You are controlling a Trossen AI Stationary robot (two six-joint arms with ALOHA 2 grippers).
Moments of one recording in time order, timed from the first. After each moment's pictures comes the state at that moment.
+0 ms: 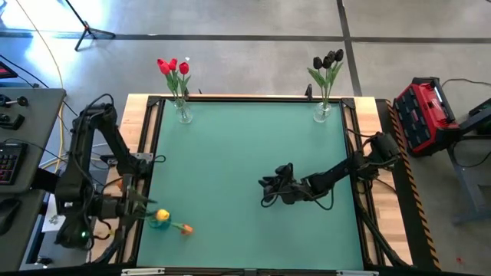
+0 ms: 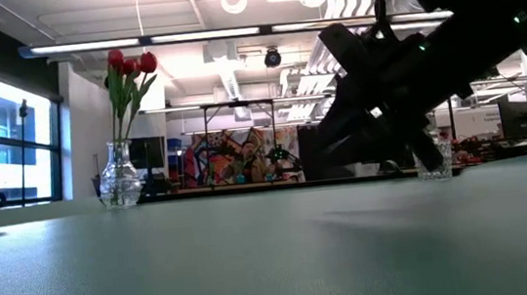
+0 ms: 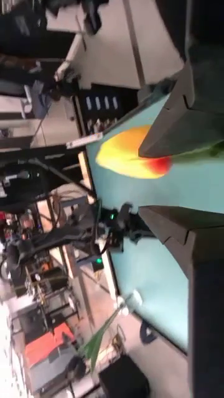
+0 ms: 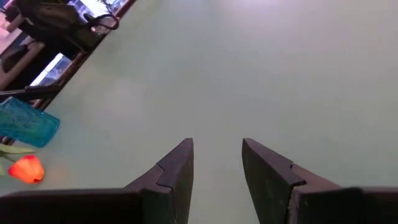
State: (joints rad) left arm -1.51 1.15 1.06 -1.05 -1.42 -0.93; right arm 0.37 1.79 0.68 0.48 0.68 1.11
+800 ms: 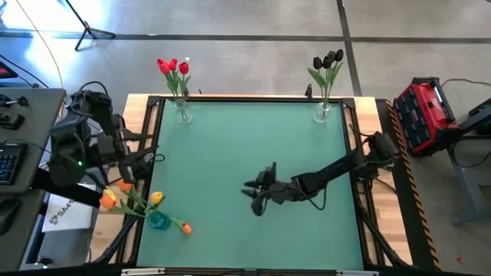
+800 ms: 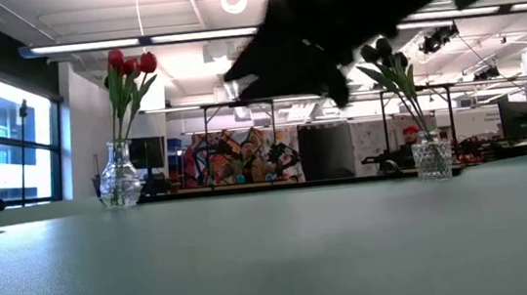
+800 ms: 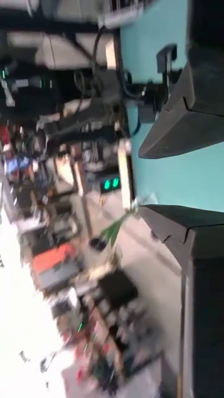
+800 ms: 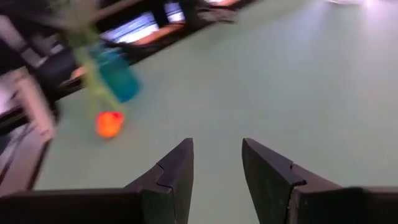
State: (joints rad) left arm -1.19 0.84 1.27 -1.04 -1.50 -0.33; right arm 0.35 1.82 0.93 0.44 0.48 0.60
